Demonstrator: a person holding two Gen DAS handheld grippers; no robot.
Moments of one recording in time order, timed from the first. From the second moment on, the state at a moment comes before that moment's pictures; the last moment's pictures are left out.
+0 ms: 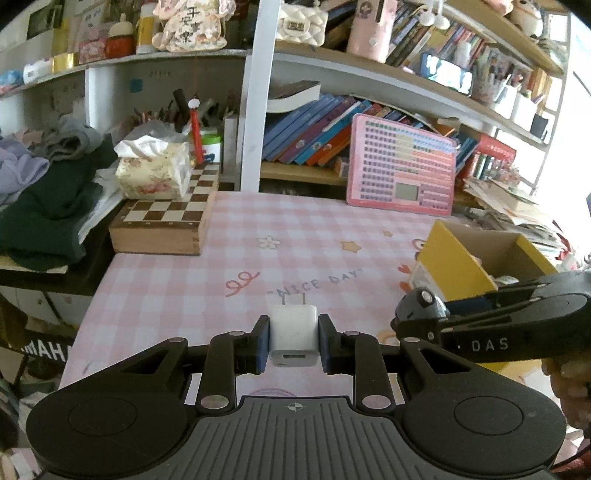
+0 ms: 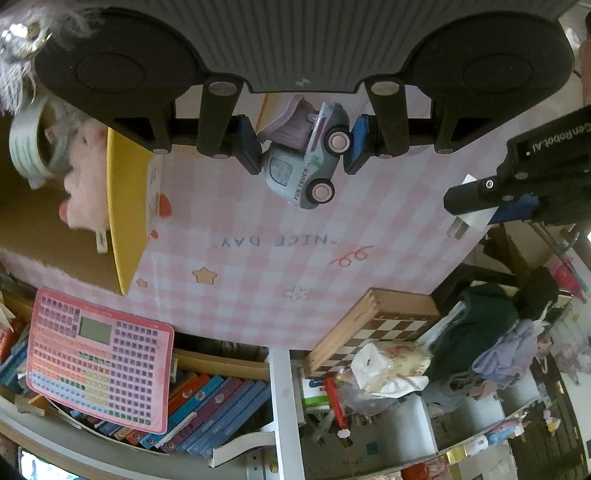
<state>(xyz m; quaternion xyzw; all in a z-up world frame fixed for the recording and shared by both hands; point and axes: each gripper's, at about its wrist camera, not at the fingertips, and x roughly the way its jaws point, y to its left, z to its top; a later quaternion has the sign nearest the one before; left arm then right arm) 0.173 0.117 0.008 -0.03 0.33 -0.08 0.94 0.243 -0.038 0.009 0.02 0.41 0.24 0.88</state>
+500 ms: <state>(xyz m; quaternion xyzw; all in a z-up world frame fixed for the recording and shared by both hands) 0.107 0.117 0.021 -0.02 0.32 -0.11 0.94 0.168 -0.051 0.016 0.02 0.41 0.24 0.88</state>
